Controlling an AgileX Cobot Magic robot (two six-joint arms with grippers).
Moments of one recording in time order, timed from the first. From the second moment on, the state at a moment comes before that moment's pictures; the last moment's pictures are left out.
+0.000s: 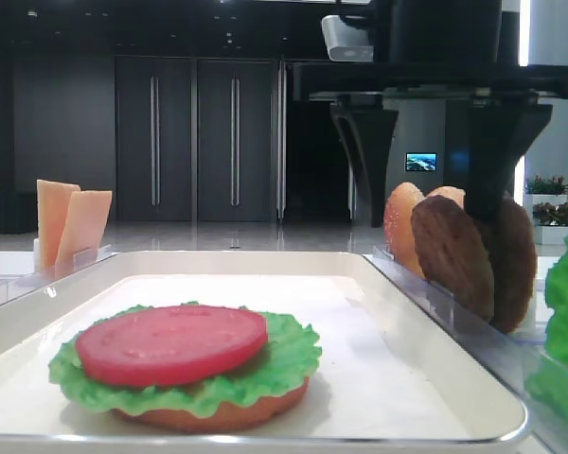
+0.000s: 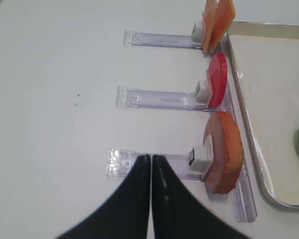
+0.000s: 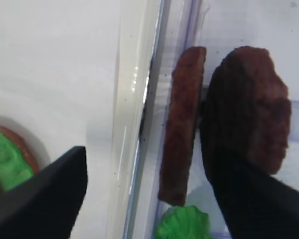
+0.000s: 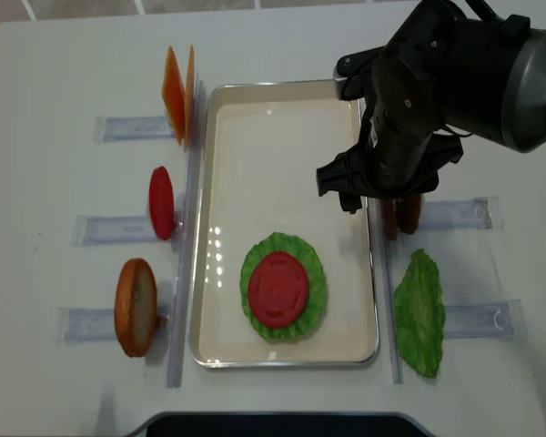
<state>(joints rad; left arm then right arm) -0.02 -0.02 -0.48 0.07 1.11 -0.12 0.69 1.76 -1.24 -0.11 0.99 0.56</state>
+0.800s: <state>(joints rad) -0.02 -0.02 -0.48 0.07 1.11 -0.12 0.68 1.81 -1.24 -0.16 0.98 0.55</state>
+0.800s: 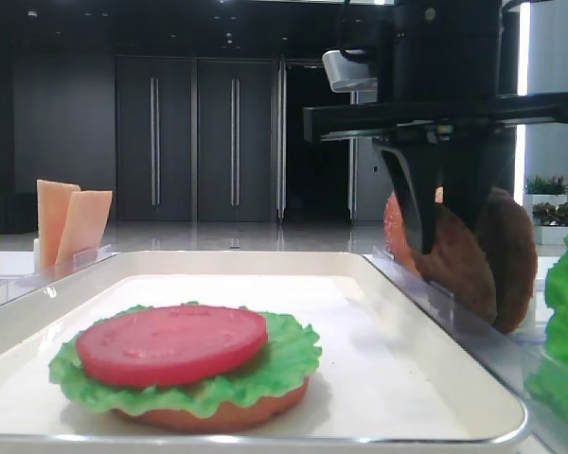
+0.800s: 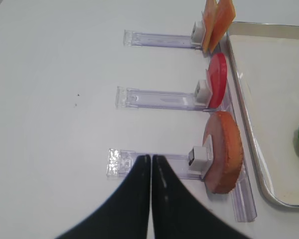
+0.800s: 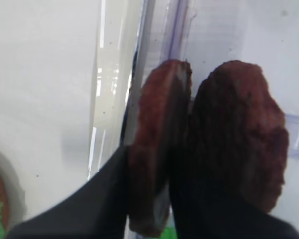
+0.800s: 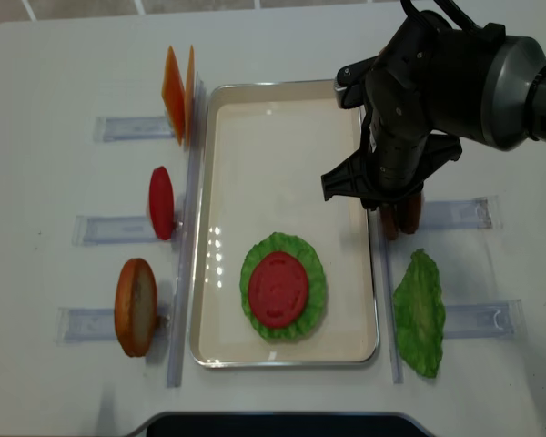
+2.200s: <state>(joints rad) -0.02 -0.02 -0.48 0.06 1.11 -0.12 0.70 1.38 -1.24 0.07 1.05 0.47</state>
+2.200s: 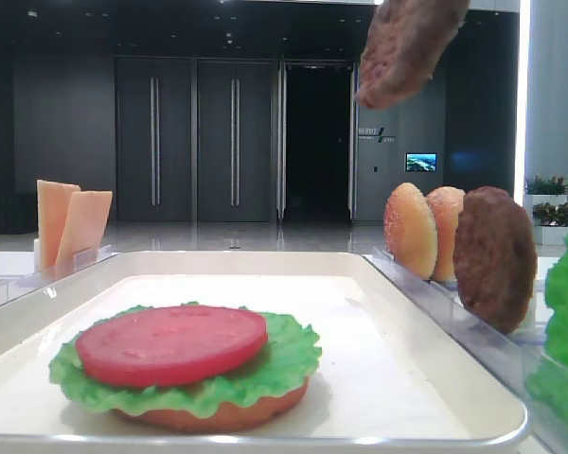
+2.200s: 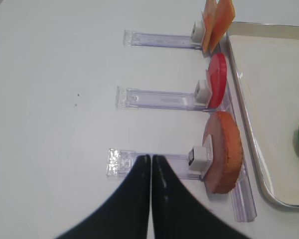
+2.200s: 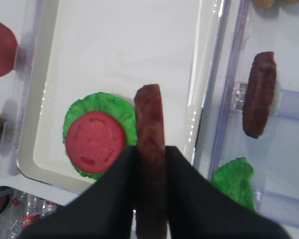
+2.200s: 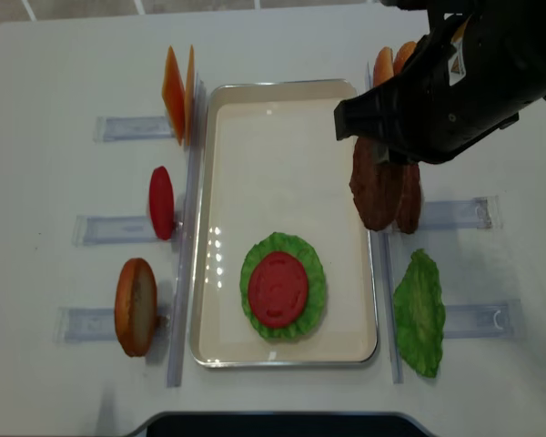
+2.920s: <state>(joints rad) -0.02 -0.02 -0.48 0.06 1.11 -0.12 0.73 1.35 -1.22 0.43 1.01 0.25</state>
